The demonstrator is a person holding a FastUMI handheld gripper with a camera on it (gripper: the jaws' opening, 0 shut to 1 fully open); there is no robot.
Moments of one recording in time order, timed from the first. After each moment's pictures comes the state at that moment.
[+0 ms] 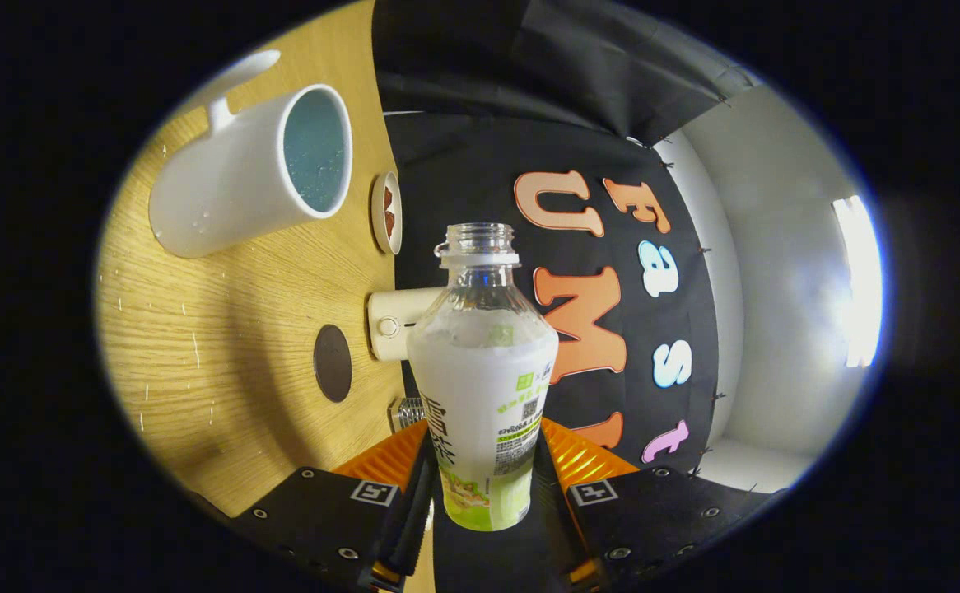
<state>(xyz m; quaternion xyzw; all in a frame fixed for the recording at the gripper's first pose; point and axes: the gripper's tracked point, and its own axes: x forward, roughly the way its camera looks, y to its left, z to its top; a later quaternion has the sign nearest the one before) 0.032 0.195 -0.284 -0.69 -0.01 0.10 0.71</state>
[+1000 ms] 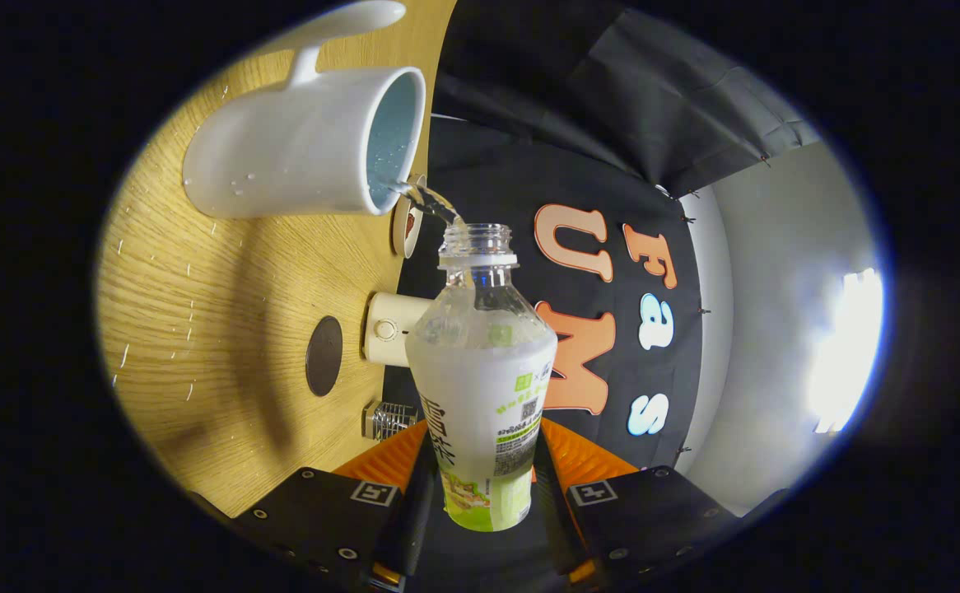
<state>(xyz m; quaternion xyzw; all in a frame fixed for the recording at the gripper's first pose) 0.035 0.213 -0.284 -0.75 -0.05 0.12 0.65</state>
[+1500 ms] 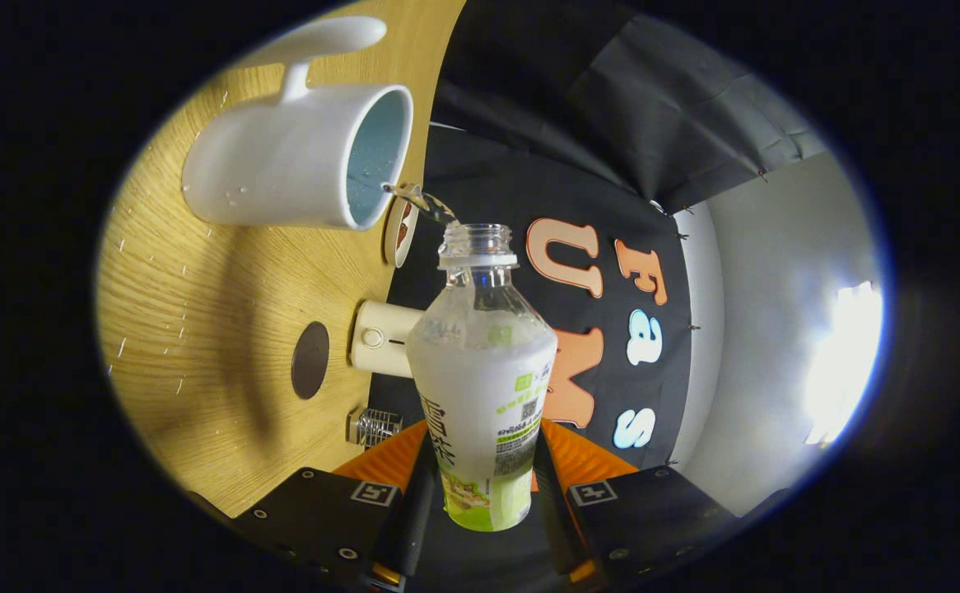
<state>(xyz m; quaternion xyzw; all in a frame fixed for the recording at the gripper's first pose) 0.036 0.227 -0.269 -0.76 -0.08 0.12 0.63</state>
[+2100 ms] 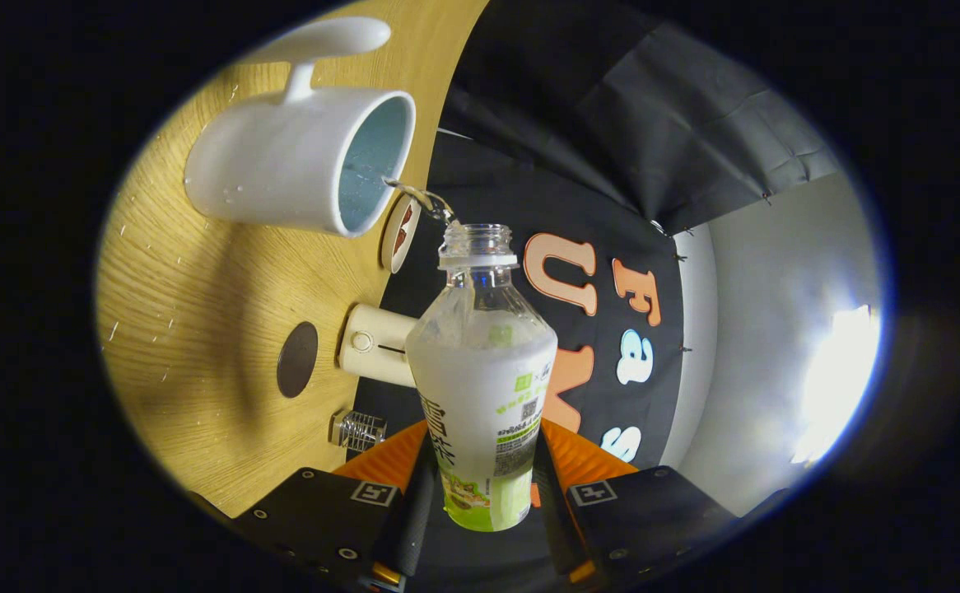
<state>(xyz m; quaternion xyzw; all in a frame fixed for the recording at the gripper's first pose) 0.037 0.238 -0.263 -0.77 -0.10 0.14 0.61</state>
